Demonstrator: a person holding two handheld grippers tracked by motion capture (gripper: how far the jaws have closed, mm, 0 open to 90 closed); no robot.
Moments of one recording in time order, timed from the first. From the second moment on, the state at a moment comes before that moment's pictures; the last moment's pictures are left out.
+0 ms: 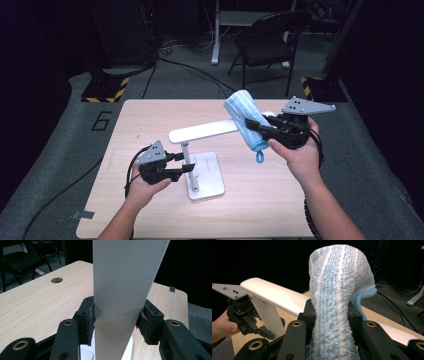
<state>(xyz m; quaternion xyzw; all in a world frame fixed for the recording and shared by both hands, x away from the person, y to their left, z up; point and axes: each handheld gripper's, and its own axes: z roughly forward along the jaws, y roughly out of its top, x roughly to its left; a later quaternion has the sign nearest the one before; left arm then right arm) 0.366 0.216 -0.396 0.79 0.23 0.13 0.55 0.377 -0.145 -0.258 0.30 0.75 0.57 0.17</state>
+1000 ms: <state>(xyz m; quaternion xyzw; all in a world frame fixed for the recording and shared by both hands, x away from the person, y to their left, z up) 0.366 0.215 -0.398 0.79 0.23 0.12 0.56 0.358 -0.089 -0.261 0.24 0.77 0.58 0.13</state>
